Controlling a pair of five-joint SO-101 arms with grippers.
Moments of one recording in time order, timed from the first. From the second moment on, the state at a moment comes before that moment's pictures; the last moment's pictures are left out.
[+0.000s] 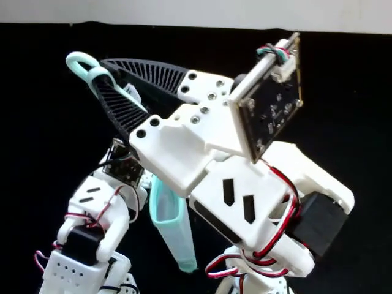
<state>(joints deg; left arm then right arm) 15.3 -85.0 72.5 41.1 -4.8 -52.6 6.1 -95.7 91.2 2.1</state>
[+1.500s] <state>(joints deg) 9.0 -85.6 30.1 92.2 -4.9 -45.1 6.2 -95.7 97.5 -0.4</state>
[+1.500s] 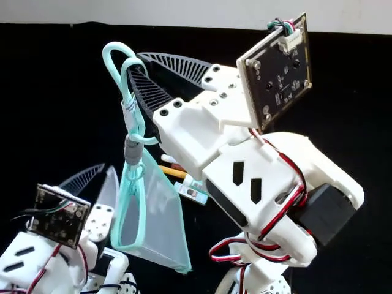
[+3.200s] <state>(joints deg) 15.3 -85.8 21.8 97.5 -4.9 -41.4 6.2 -95.7 97.5 -0.4</state>
